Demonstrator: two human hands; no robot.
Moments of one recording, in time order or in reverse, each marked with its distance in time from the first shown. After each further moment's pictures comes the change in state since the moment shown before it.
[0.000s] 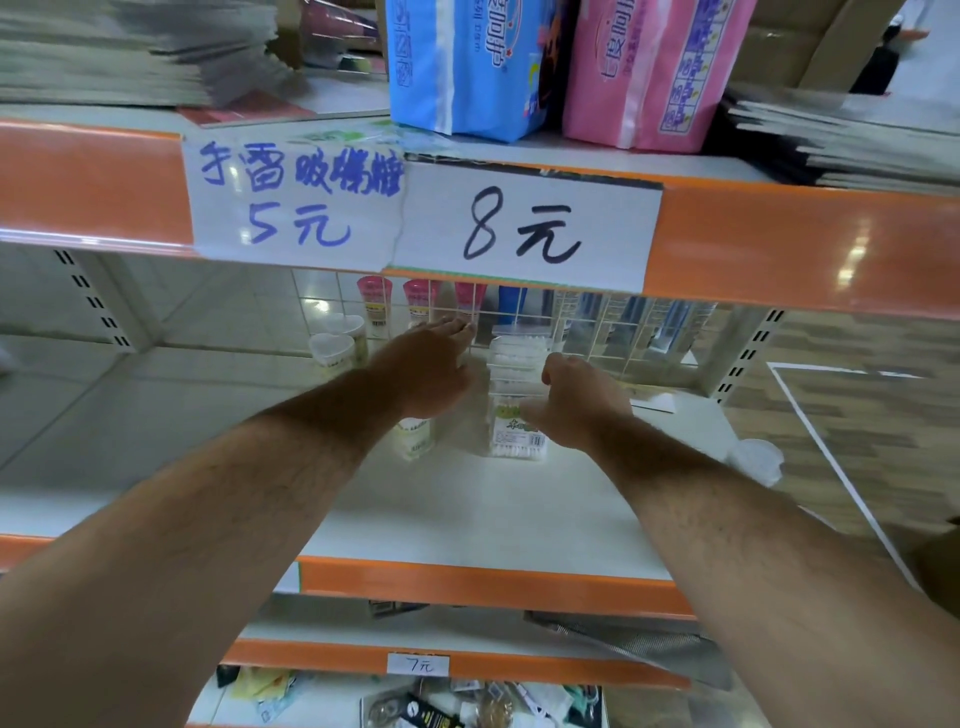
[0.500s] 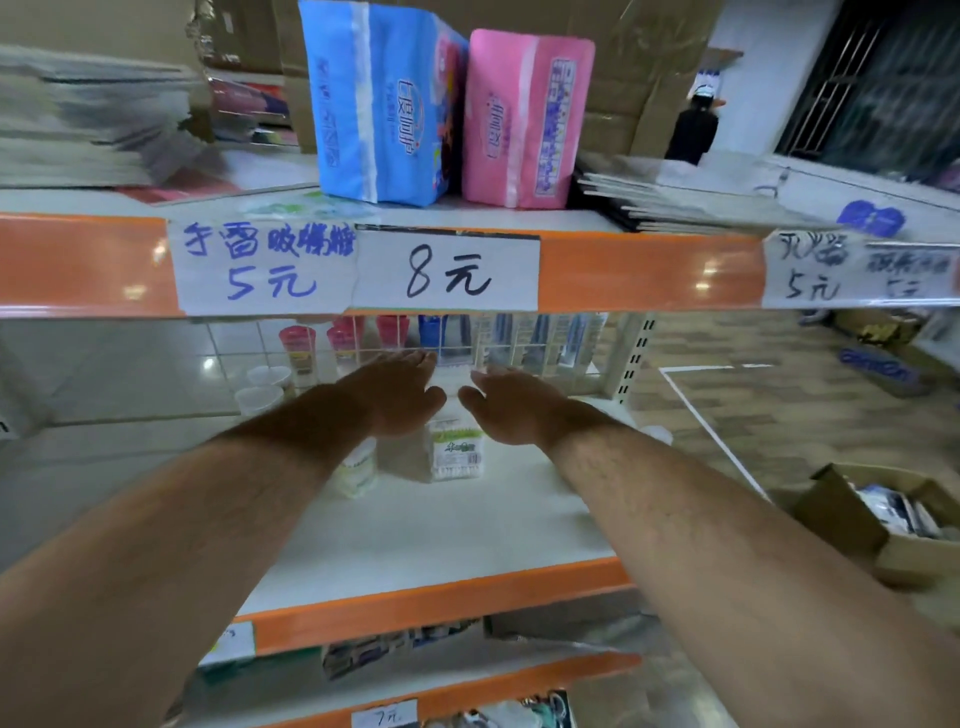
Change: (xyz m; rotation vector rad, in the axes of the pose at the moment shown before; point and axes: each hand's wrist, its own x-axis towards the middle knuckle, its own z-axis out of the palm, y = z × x) left_hand 0.008 0.029 -0.016 0.077 -0.129 0.113; right_hand -0.019 -0.013 -0.048 -0.100 -0.212 -0.029
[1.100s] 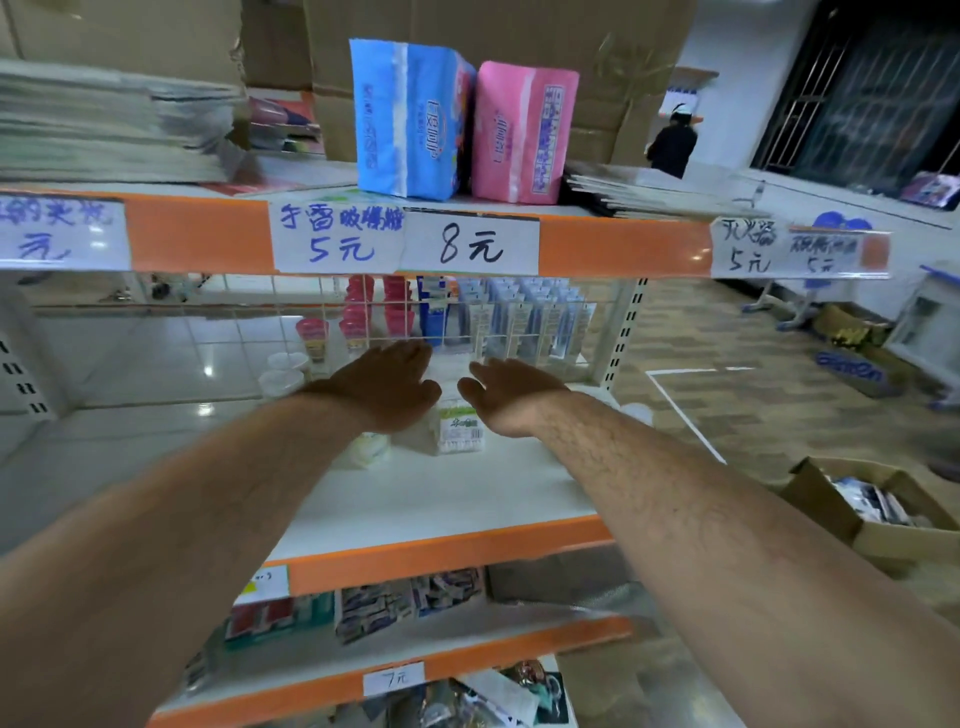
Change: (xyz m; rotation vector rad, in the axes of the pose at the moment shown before) left_hand -0.068 0.003 -0.014 0.030 0.031 -0.006; right_hand -0.067 -0.037 -0.018 -0.041 0.000 0.020
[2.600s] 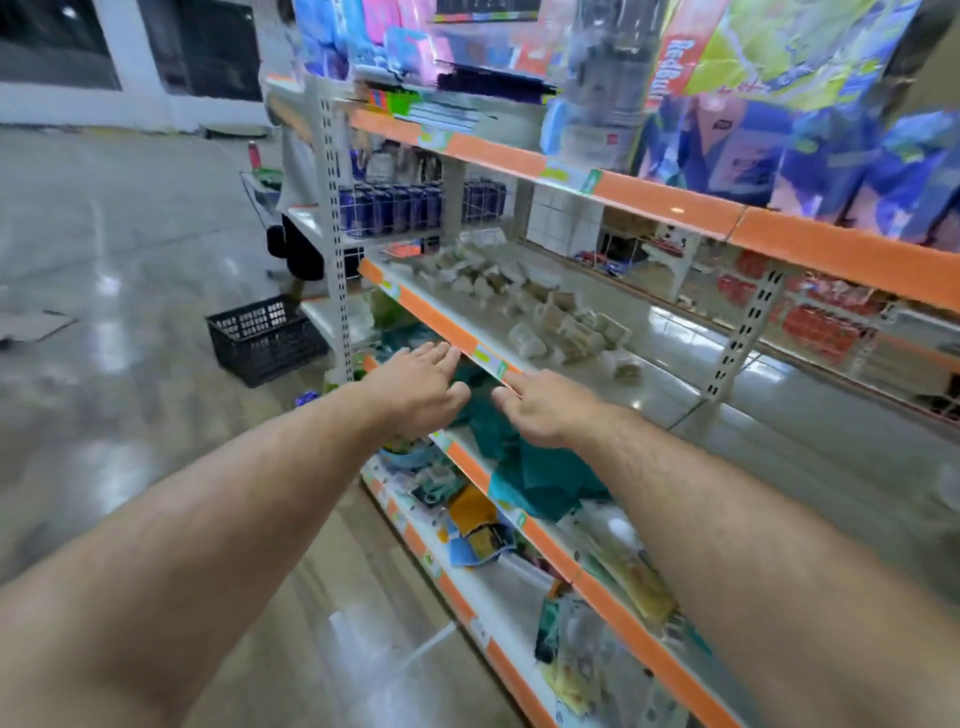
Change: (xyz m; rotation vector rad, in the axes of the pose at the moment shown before) left_hand -0.593 -0.334 -0.024 -0.008 0.013 -0.993; right_hand -0.146 -0.630 0.052 -0.069 -0.104 -0.979
